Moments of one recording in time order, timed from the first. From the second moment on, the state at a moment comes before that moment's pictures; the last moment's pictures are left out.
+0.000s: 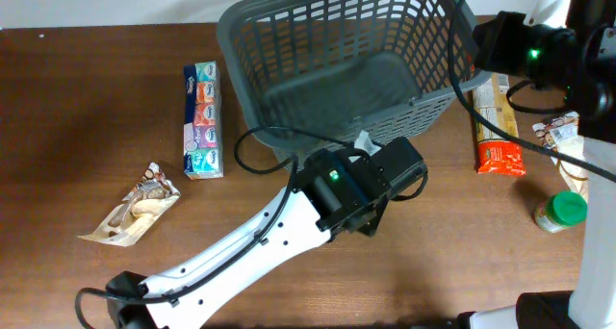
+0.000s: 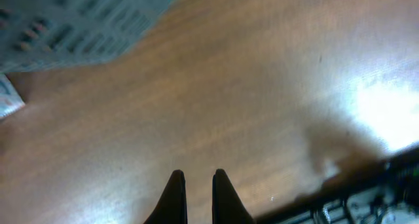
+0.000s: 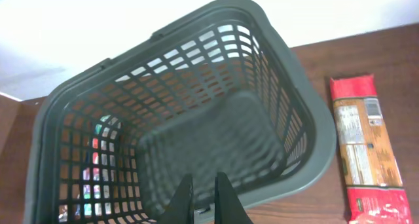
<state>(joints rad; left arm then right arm) -1.01 1.70 1.76 -1.37 -0.20 -0.55 0.03 1.61 2.22 -1.28 -0.19 0.28</state>
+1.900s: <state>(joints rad) -1.03 1.75 1.90 -1.37 -0.37 -0.58 0.03 1.93 2.22 -1.45 -0.07 0.17</state>
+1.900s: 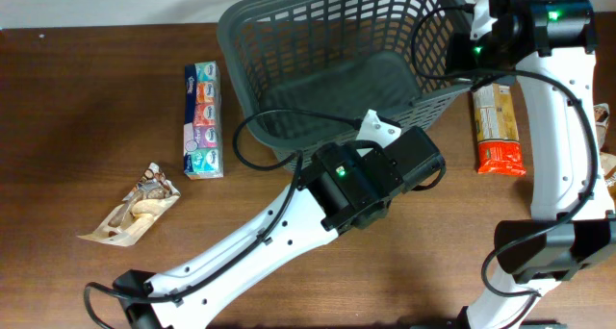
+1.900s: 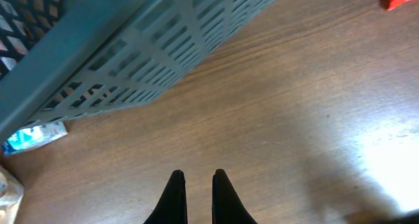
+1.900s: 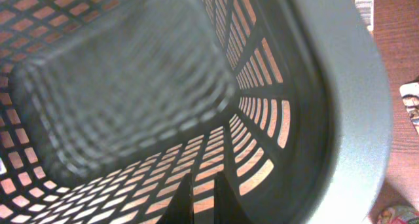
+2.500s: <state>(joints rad) -0.91 1.75 1.89 -1.38 -0.42 -0.57 0.03 1.93 2.22 -1.54 -0.07 0.12</state>
